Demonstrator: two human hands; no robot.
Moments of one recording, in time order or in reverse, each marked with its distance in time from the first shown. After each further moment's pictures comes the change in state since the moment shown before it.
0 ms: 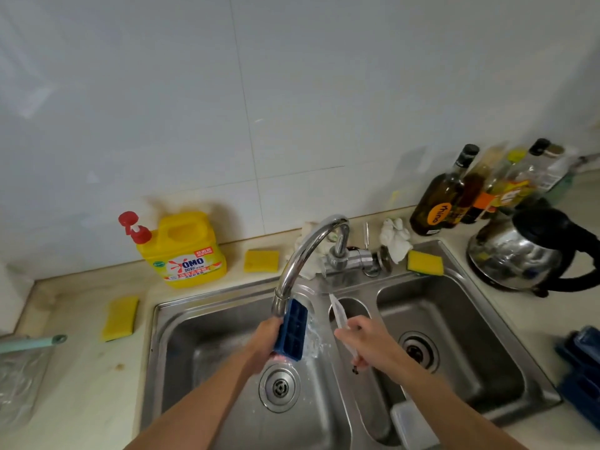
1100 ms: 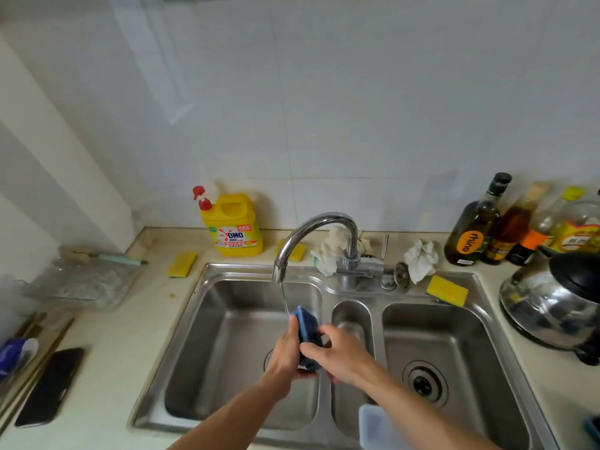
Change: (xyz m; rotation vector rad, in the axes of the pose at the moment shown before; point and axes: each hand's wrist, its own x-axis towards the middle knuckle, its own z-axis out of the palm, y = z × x) left_hand -0.092 -0.026 0.147 -0.403 0.439 0.008; right_hand -0.063 0.004 -0.021 -0.177 -0.336 -0.324
